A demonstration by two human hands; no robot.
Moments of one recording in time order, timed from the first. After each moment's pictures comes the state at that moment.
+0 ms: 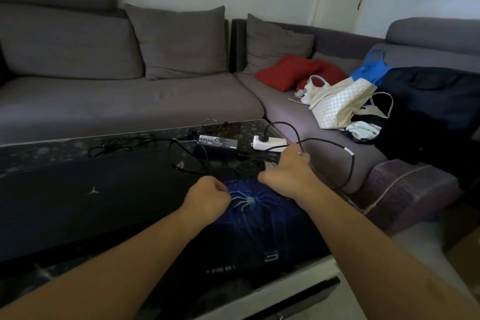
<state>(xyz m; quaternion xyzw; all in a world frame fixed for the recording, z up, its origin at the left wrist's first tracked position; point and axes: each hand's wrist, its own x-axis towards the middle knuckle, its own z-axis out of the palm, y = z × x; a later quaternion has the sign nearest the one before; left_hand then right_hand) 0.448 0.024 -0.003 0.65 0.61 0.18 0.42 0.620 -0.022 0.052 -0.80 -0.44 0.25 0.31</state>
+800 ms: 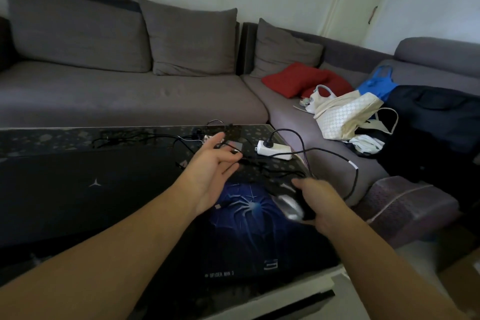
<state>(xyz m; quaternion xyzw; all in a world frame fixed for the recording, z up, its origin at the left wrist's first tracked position) 0.444 0.031 0.050 0.35 0.33 0.47 0.75 0.652 -0.035 0.027 -0.76 -0.23 0.40 0.47</state>
